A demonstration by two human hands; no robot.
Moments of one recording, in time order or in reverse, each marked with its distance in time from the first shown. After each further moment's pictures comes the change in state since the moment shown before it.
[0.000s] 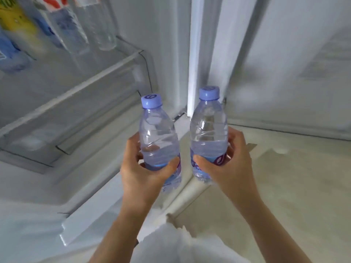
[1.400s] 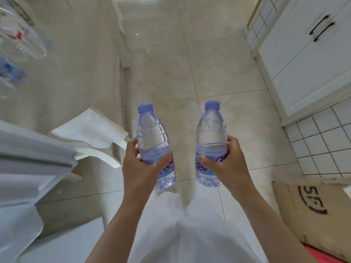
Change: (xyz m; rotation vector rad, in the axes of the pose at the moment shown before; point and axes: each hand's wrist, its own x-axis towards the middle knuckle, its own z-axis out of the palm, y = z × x) left_hand -0.218 0.078 0.564 0.126 -1.030 -0.157; right_hand -0.108 0.166 -0.543 -0.055 0.896 0.659
